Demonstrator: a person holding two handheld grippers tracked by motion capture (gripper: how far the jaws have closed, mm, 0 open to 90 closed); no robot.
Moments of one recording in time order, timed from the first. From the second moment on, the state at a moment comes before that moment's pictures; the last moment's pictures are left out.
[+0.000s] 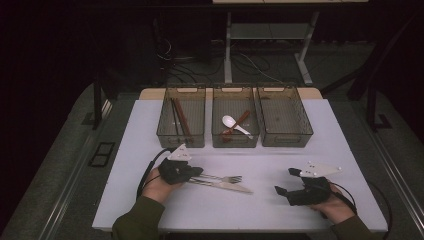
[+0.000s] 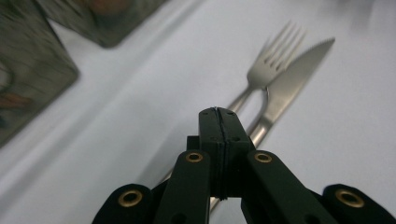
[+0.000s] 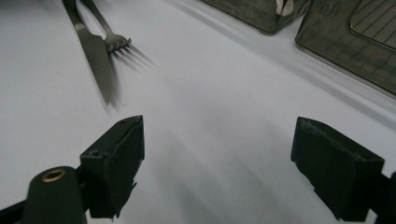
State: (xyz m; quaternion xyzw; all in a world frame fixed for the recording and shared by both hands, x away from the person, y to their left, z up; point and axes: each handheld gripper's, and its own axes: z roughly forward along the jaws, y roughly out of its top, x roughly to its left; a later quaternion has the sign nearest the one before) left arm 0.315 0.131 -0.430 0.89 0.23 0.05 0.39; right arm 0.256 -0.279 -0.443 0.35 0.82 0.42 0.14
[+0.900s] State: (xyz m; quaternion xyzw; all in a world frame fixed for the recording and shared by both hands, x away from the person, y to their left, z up) left arm 0.305 0.140 -0.440 0.91 0.21 0.04 0.34; right arm 0.254 -0.280 -0.443 0.35 0.82 0.42 0.15
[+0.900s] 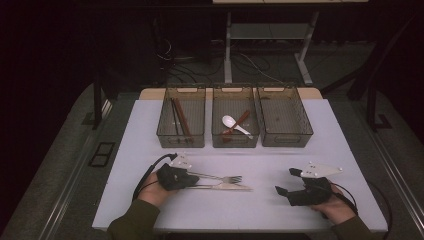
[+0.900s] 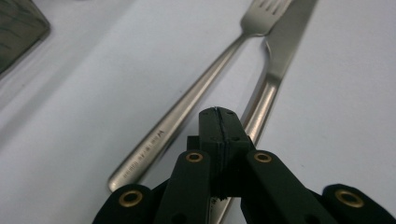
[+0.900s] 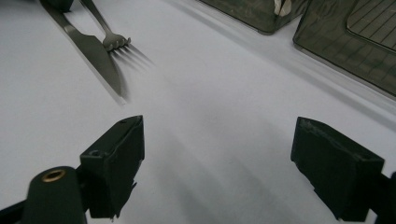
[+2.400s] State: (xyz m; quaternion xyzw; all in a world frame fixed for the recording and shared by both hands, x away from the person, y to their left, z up) left arm 0.279 0.109 -0.433 0.91 0.24 0.02 0.34; right arm 0.256 -0.279 -0.445 0.36 0.83 0.41 0.15
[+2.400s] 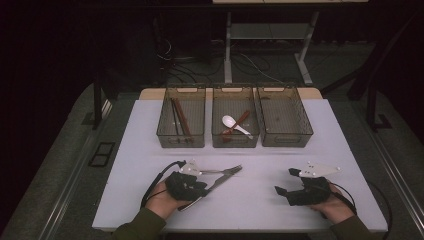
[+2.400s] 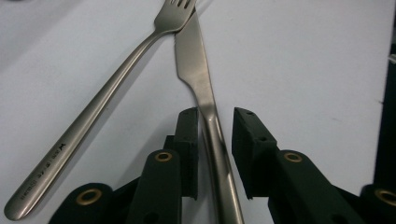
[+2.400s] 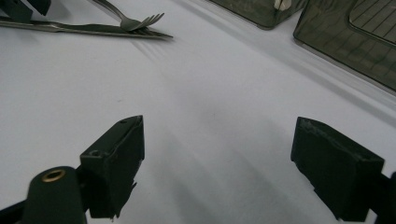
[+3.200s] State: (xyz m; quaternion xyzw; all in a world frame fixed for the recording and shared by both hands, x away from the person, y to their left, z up) left arm 0.272 0.100 -0.438 0.93 0.19 0.01 0.33; right arm 0.256 -0.278 -0.446 0.35 0.83 0.41 0.15
